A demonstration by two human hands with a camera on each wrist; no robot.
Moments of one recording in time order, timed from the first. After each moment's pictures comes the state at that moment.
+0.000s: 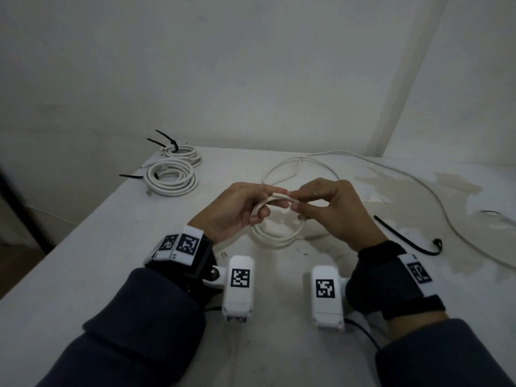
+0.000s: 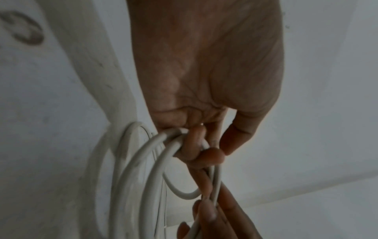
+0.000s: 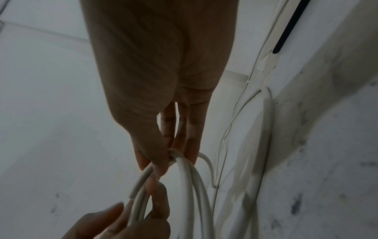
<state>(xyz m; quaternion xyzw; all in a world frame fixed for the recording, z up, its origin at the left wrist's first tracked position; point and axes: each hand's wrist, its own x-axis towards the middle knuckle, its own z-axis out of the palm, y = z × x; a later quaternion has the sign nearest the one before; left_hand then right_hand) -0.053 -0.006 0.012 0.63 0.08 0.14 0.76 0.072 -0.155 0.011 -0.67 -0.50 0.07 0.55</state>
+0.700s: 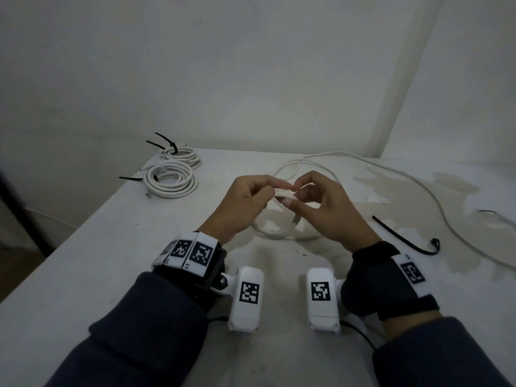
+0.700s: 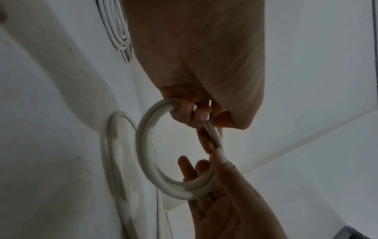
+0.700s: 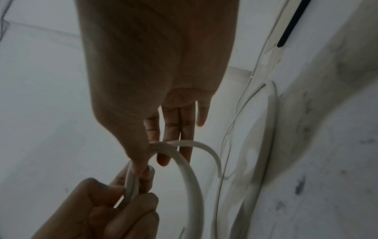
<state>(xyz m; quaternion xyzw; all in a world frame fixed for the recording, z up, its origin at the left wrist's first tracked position) -0.052 -0.024 0.020 0.76 0.09 0.28 0.57 0.066 -0.149 0.011 -0.69 -0.47 0.09 0.54</state>
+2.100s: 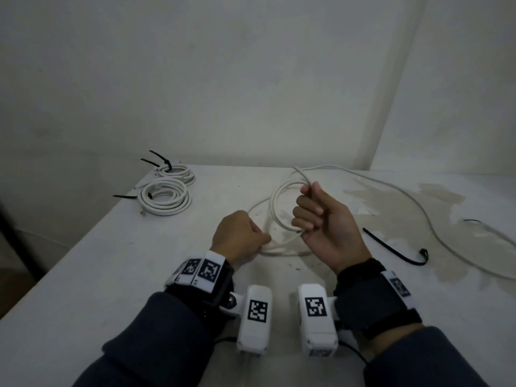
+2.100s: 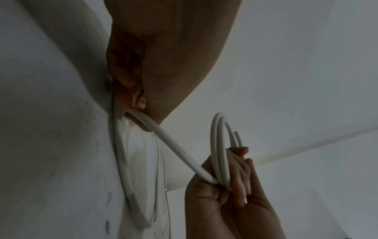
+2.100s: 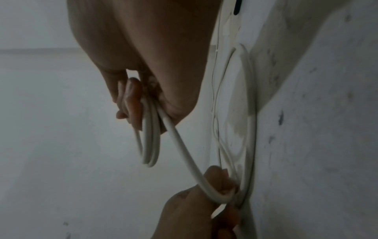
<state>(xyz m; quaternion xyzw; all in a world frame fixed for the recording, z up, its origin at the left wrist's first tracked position) -0.037 -0.022 -0.006 0.87 0.33 0.17 0.33 0.059 -0.149 0.021 -0.28 -0.21 0.44 0.83</state>
